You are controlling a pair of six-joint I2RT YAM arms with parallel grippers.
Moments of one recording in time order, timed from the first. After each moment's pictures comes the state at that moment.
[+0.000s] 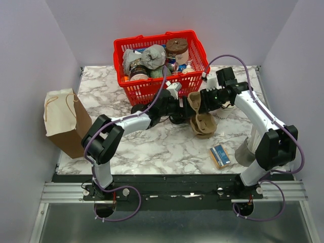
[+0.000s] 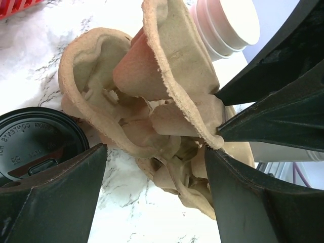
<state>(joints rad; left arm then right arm) -0.68 1.83 1.14 0.33 0.34 -0.62 0.27 1.63 1.42 -0.81 -0.38 -0.08</state>
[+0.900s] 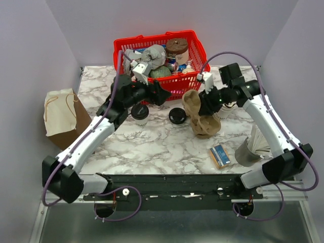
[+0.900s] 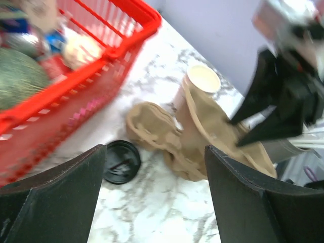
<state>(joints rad) -0.51 1.31 1.14 0.02 0.38 -0.34 0.34 1.48 1.56 -1.04 -0.47 -0.35</state>
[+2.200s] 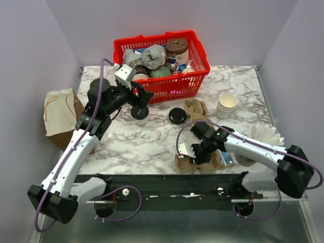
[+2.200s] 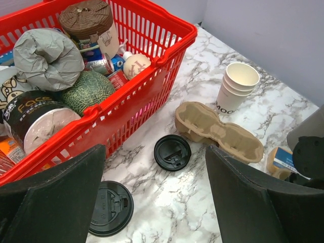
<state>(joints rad) -0.37 1.06 1.14 -0.17 0.37 -0.08 0.82 1.31 0.82 -0.81 -0.37 -0.93</state>
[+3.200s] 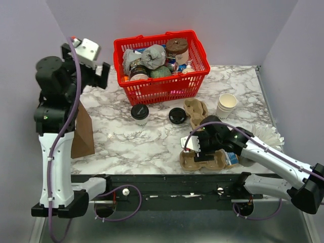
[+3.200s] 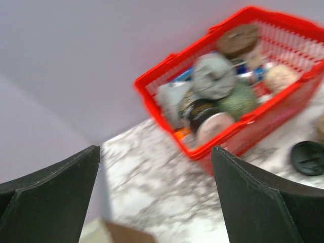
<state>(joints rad) -0.11 1.12 1.71 -0.63 0.28 0.31 0.82 1.07 0.84 -0.82 -0.22 -0.91</state>
